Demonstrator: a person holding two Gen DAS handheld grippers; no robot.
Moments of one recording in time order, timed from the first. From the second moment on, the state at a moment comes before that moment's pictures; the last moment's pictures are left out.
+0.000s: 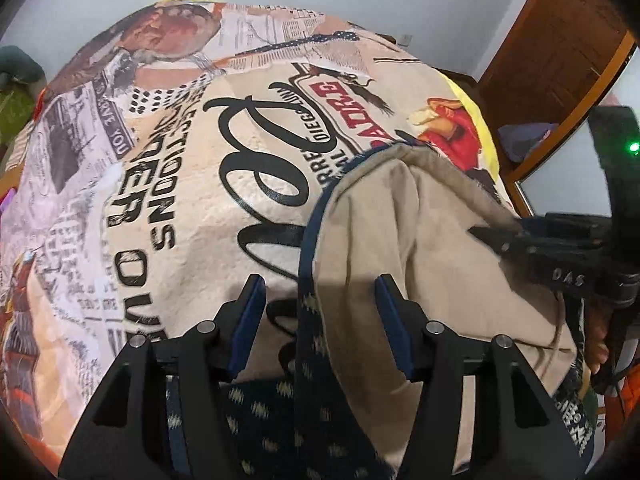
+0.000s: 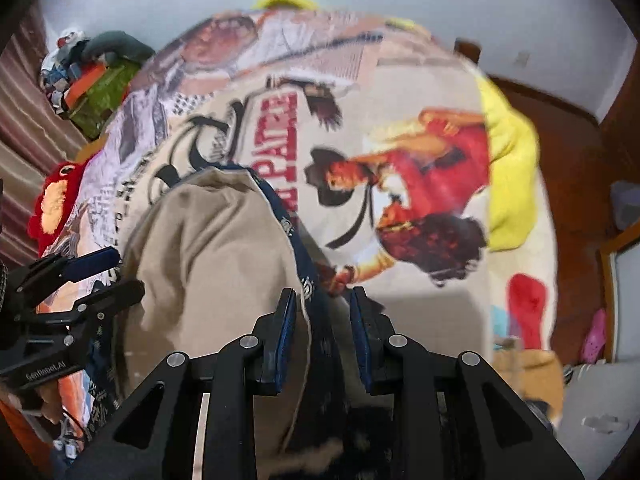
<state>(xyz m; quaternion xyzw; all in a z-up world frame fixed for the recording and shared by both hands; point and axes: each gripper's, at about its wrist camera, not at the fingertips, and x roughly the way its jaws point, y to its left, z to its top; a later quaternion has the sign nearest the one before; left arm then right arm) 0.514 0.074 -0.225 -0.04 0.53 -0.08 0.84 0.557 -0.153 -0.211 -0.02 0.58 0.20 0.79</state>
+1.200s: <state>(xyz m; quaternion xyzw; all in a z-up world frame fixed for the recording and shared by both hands) 0.308 0.042 -0.161 0.03 0.49 -0.17 0.85 0.356 -0.195 -0.132 0.06 0.50 0.32 0.80</state>
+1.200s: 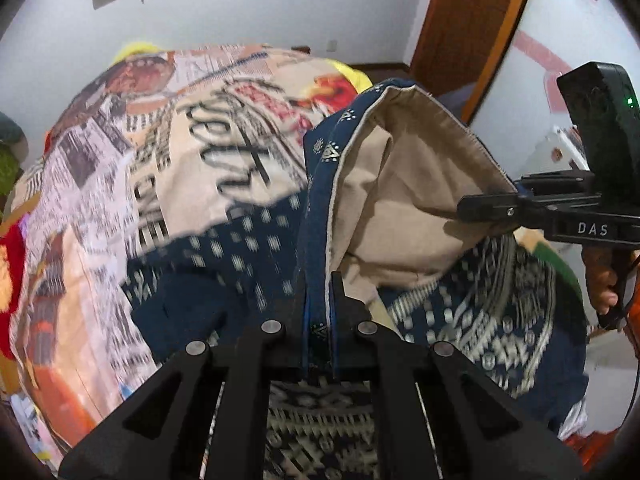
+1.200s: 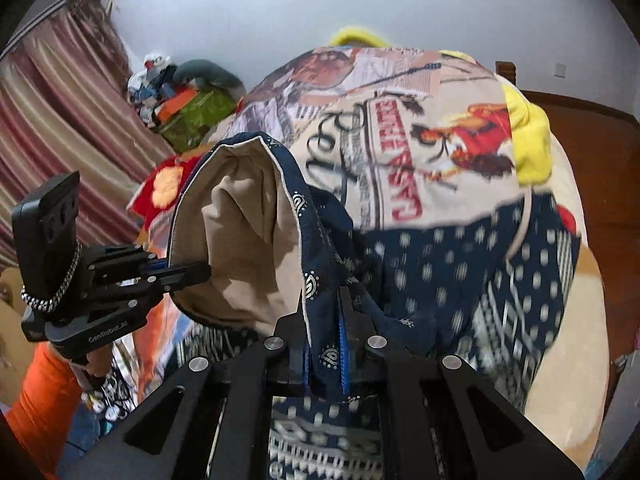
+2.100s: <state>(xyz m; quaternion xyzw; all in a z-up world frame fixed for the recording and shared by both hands) 0.252 0.078 -0.131 0.01 0.47 -0.12 0.87 0.271 -0.264 -0.136 0.03 0.57 0.24 0.79</state>
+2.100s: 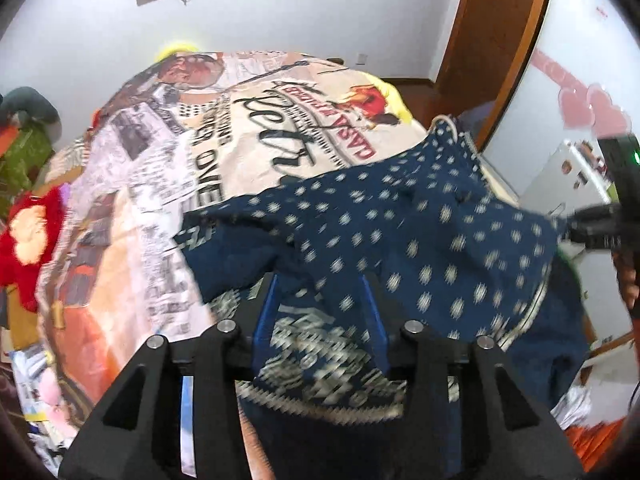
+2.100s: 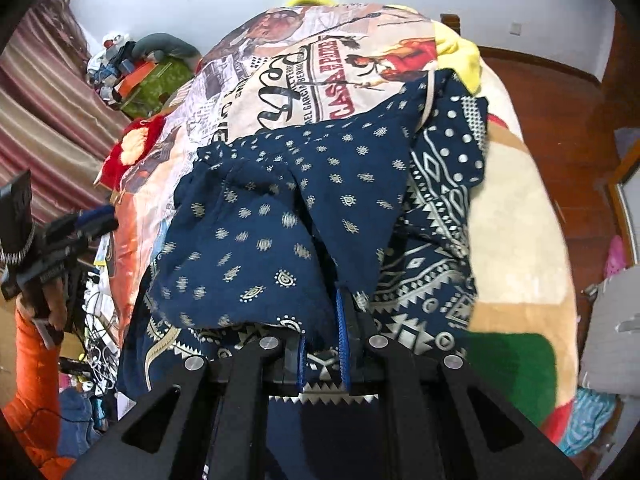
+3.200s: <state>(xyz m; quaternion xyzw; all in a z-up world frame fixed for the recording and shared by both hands) 0.256 0.032 -0.230 0.01 0.55 -0.15 0.82 0.294 -0.210 -0.196 -0.09 0.60 0.23 0.76</state>
